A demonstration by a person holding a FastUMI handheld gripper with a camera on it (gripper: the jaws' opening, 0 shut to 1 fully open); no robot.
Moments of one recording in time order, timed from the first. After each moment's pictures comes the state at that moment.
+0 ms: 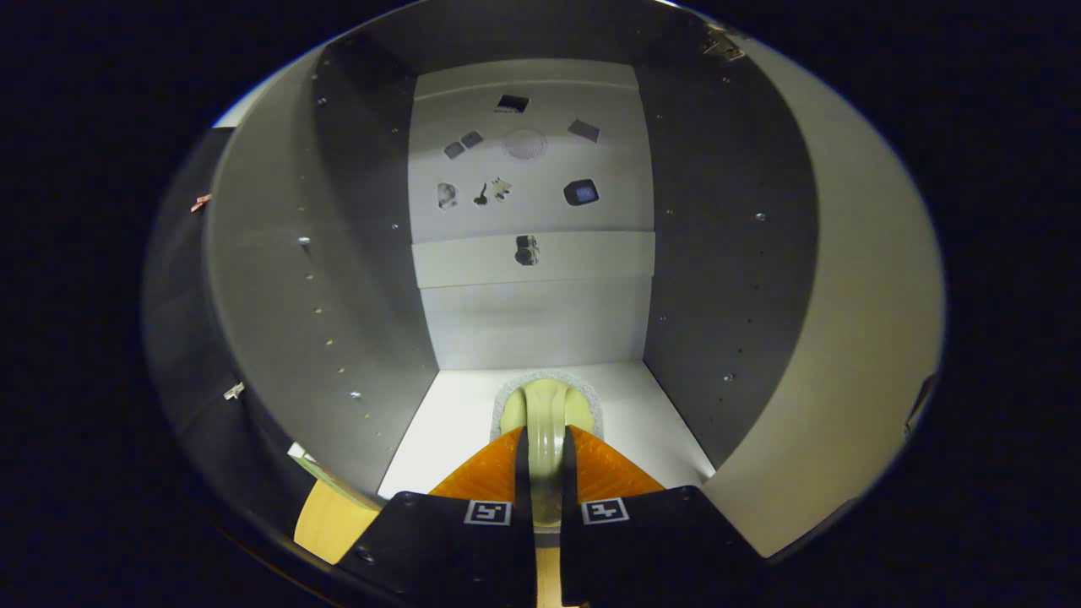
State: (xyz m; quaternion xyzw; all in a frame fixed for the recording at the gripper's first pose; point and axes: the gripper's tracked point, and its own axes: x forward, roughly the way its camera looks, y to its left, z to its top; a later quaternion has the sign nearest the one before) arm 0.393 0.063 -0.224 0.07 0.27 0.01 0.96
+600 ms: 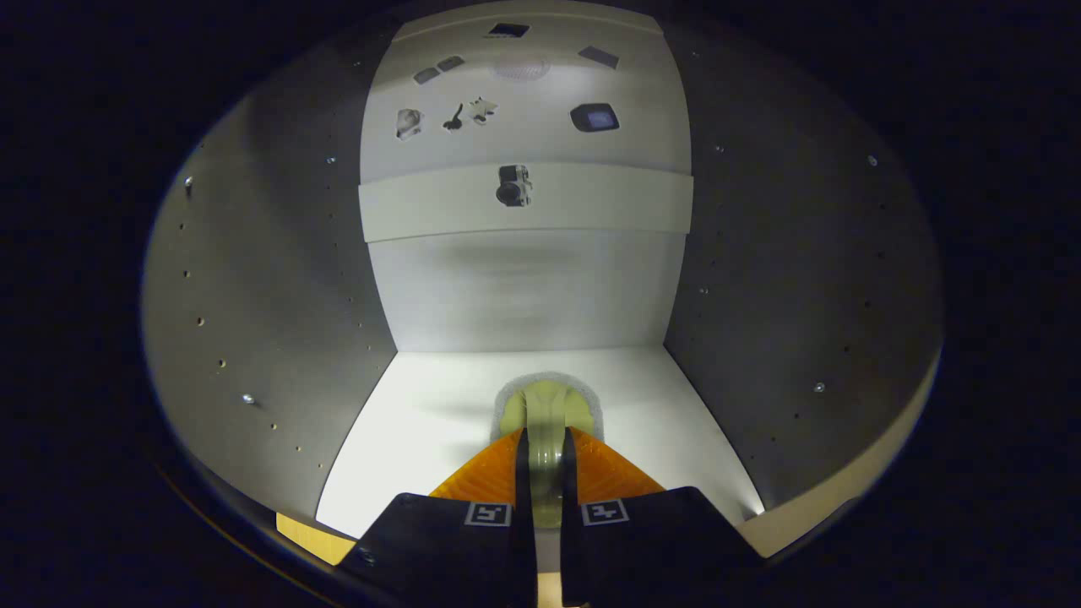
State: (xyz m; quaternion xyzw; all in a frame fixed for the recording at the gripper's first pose) arm 0.463 0.067 -0.307 0.06 0.33 0.00 0.94
